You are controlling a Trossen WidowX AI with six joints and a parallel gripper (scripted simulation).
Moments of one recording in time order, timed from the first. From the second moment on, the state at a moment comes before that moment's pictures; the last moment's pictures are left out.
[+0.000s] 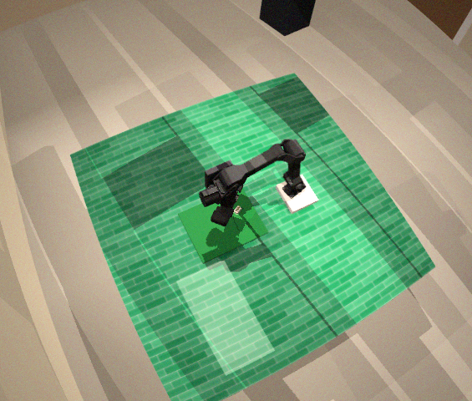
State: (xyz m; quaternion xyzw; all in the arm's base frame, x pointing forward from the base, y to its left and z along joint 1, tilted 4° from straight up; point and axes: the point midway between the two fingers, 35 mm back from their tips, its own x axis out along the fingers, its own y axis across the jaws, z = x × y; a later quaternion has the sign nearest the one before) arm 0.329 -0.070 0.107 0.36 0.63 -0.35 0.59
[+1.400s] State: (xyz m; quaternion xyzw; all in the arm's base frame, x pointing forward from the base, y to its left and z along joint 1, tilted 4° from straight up) arm 0.328 -0.077 0.075 0.30 0.51 -0.53 0.60
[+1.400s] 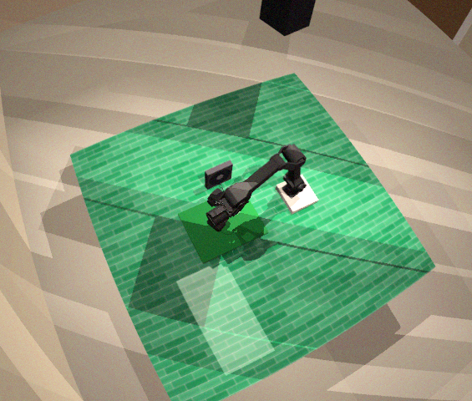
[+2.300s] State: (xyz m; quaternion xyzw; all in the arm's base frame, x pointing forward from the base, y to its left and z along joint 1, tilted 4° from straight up) arm 0.325 -0.074 0.062 0.19 0.39 -0.61 0.67
